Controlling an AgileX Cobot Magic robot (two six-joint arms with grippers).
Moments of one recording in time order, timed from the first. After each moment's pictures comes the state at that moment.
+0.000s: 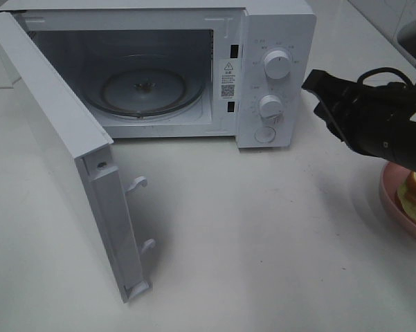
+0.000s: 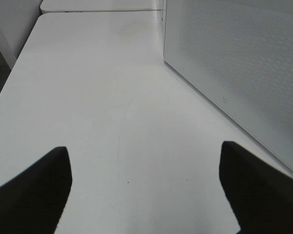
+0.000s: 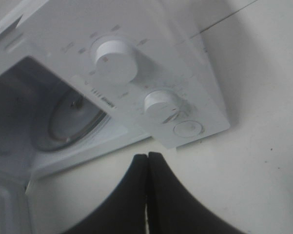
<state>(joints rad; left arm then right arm) -0.02 0.00 -0.50 0.00 1.05 0.01 0.56 1.30 -0.46 0.65 -0.50 0.10</state>
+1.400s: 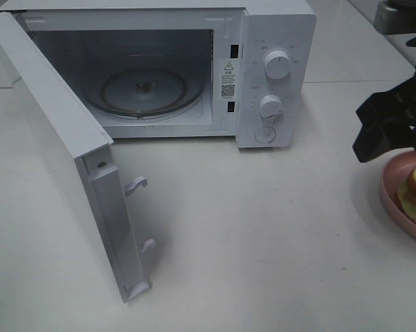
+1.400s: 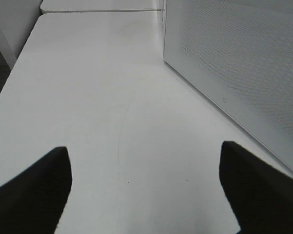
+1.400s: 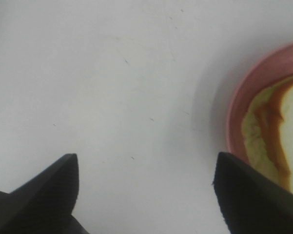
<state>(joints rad) -0.02 0.00 -0.50 0.00 1.05 0.01 0.28 1.27 -0.93 0.02 0.87 0.04</state>
